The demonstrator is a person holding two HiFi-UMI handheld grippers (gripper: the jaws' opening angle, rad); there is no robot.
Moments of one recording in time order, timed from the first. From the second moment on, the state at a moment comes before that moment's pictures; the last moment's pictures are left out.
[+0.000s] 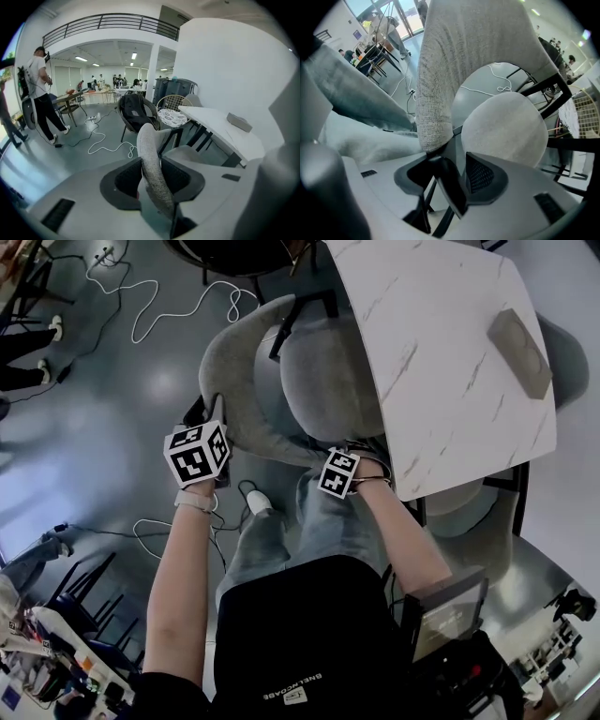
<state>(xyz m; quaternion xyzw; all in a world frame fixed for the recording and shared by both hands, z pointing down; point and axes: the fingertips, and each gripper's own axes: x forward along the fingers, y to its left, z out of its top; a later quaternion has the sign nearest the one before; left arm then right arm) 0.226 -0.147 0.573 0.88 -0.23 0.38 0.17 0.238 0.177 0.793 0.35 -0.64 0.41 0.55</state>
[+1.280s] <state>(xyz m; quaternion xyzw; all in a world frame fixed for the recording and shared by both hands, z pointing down) 0.070 -0.089 0.412 0.96 -0.14 0.23 0.12 0.196 0.073 0.503 0.67 -0.63 0.30 0.26</state>
